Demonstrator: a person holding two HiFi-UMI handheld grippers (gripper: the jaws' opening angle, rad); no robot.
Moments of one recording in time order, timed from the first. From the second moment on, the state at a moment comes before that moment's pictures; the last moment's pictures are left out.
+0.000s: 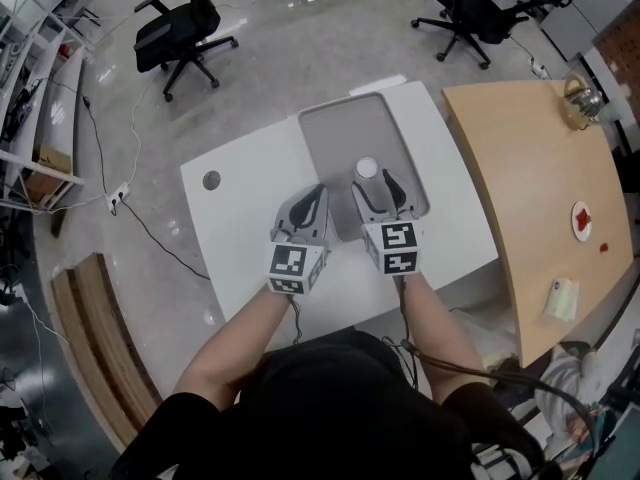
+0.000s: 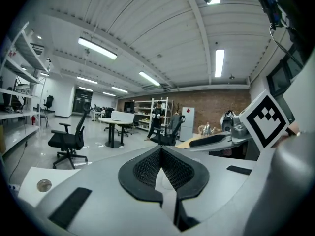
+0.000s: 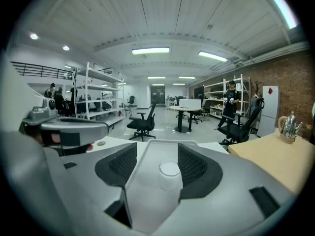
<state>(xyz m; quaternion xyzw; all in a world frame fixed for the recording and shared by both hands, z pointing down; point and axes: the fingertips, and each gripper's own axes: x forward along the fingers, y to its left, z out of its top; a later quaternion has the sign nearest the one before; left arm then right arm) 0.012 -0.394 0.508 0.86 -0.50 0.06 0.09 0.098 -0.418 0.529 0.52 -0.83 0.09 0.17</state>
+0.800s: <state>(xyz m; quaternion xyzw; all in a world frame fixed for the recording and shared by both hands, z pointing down) -0.030 -0.223 0.400 0.88 -0.47 -0.01 0.06 0.060 -0.225 0.398 0.59 -0.81 0.02 0.04</state>
